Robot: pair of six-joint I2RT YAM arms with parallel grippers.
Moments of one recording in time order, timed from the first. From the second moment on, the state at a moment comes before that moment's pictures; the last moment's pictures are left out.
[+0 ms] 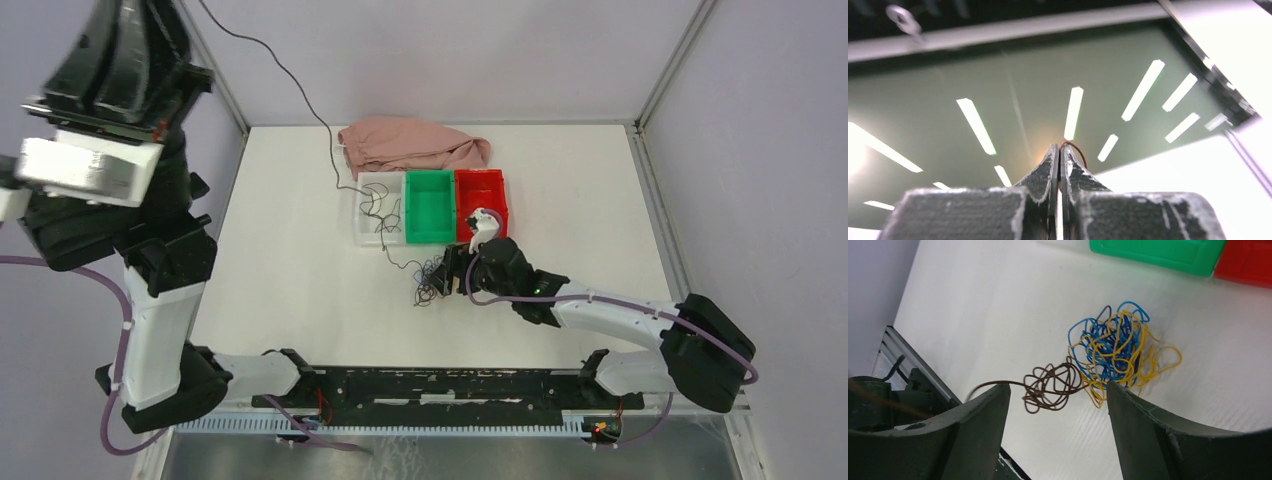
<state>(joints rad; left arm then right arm) -0.73 1.30 2.19 0.42 0.10 0.74 0.90 1.30 0.61 0.20 0.05 0.67</state>
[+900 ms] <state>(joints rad) -0.73 1.09 1.69 0.10 0.05 0.62 0.92 1.49 0.90 0.08 -0.25 0.46</state>
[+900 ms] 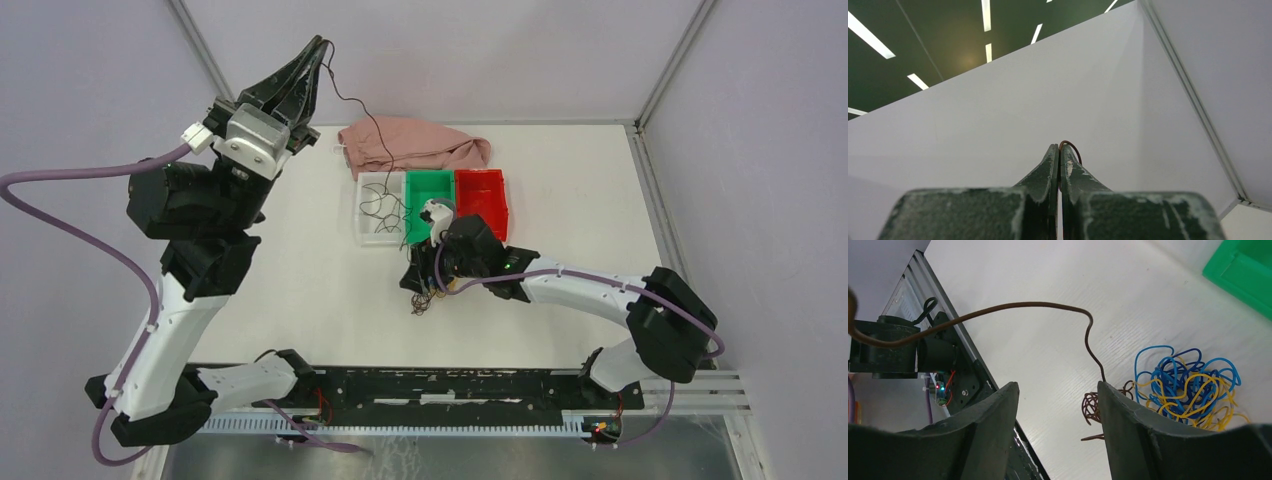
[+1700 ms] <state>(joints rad) -0.59 0.86 1.04 -0.32 -0.22 0.74 0.91 1.34 0.81 0.08 -0.26 0.51</state>
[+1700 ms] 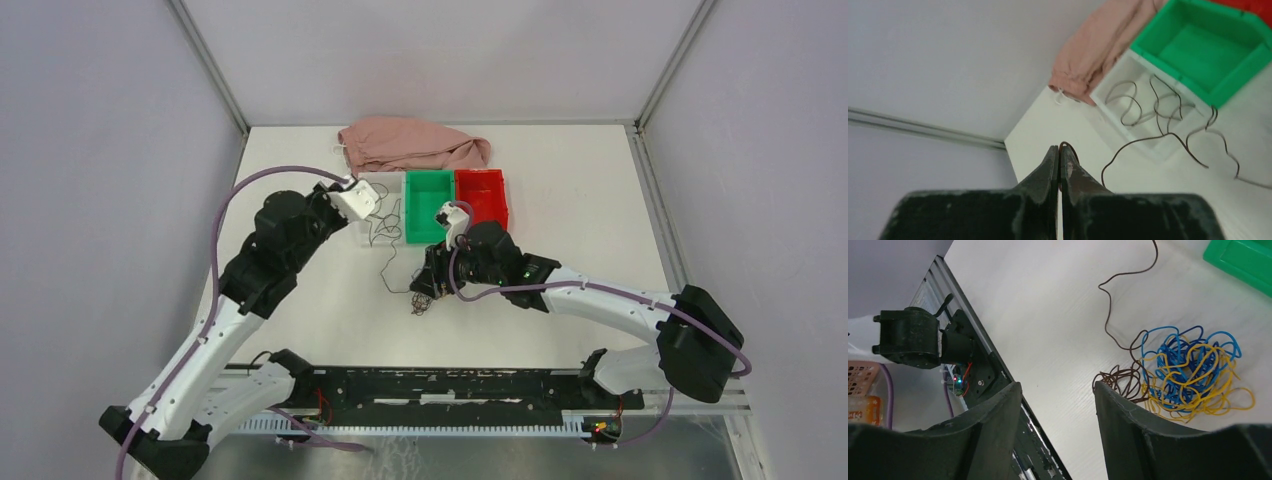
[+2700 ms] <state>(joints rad) -0.54 1.08 0.74 -0.76 0.40 0.90 0.83 1.26 0.77 0.01 -0.08 0.57</state>
